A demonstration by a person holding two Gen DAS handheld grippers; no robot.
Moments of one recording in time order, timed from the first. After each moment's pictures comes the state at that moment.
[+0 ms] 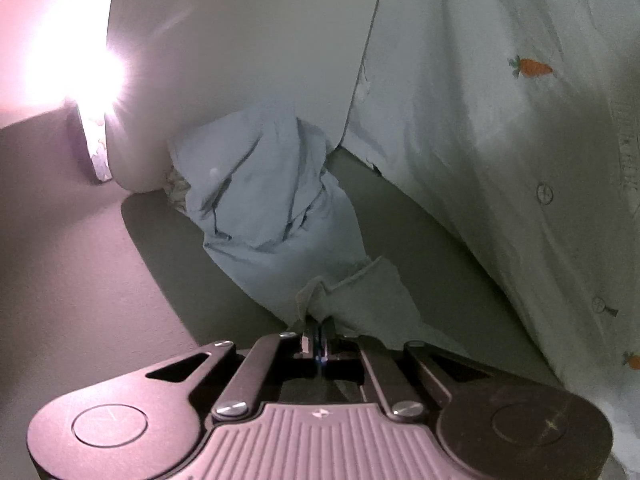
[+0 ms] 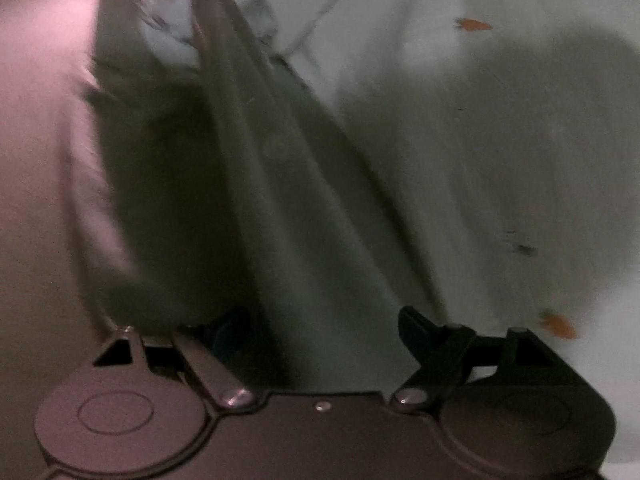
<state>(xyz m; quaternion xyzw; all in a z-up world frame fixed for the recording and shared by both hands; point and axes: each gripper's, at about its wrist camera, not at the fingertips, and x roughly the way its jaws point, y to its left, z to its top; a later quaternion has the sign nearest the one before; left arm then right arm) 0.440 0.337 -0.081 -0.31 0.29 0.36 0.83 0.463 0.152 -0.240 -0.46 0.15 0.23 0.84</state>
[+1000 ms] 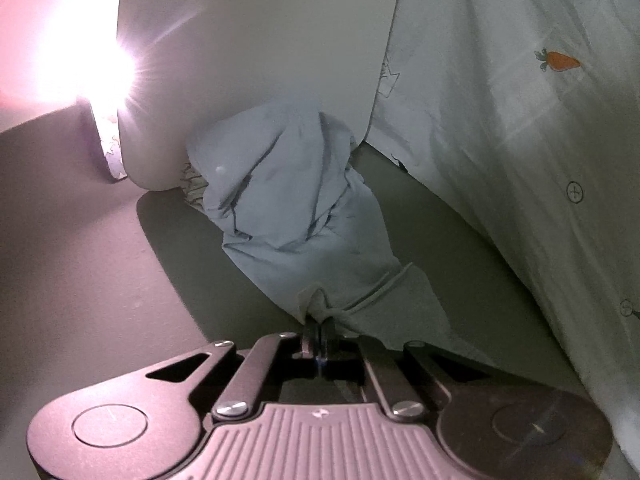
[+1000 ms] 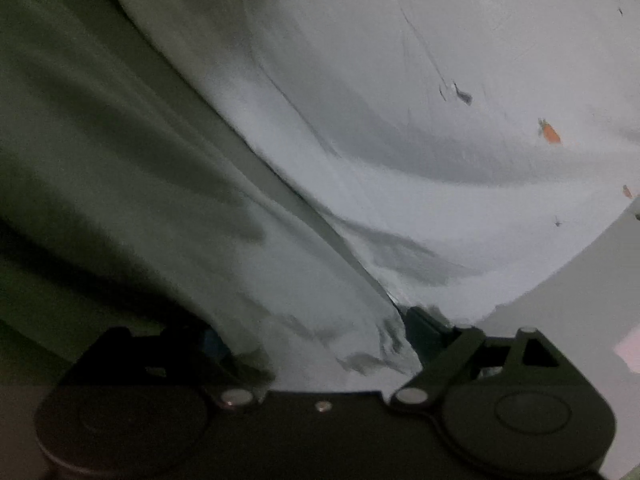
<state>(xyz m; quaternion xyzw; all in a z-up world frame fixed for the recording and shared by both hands) 0.449 0.347 -0.094 -0.30 0.31 0.38 0.82 0.549 -0.080 -0.249 -0.43 0.27 -0.16 0.85</state>
